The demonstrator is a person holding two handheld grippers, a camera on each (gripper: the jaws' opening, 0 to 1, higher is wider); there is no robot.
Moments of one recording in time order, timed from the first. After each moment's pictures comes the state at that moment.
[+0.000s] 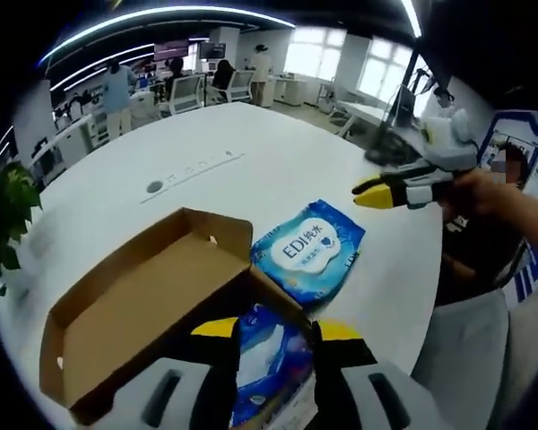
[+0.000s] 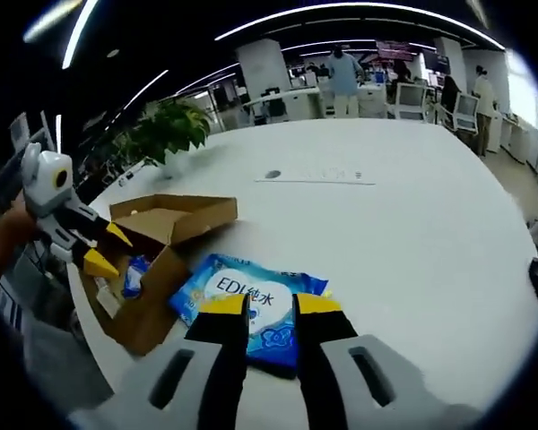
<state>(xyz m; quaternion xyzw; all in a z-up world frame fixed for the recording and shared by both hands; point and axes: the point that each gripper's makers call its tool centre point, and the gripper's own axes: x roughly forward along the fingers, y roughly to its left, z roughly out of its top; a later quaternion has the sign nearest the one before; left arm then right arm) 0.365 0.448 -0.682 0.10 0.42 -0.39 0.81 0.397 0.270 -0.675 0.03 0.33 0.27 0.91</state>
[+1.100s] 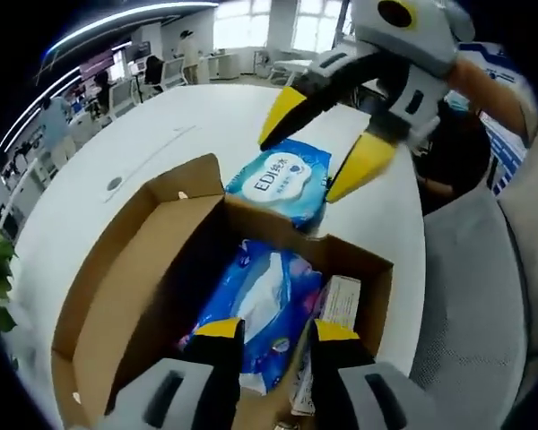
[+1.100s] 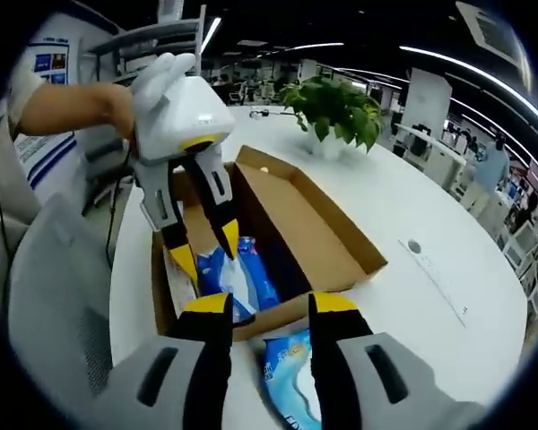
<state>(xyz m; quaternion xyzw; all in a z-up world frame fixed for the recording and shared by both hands) 0.336 0.484 -0.724 0.24 0.43 -0.49 0.72 0.366 0.434 -0.664 -0.23 0.25 0.53 0.78</state>
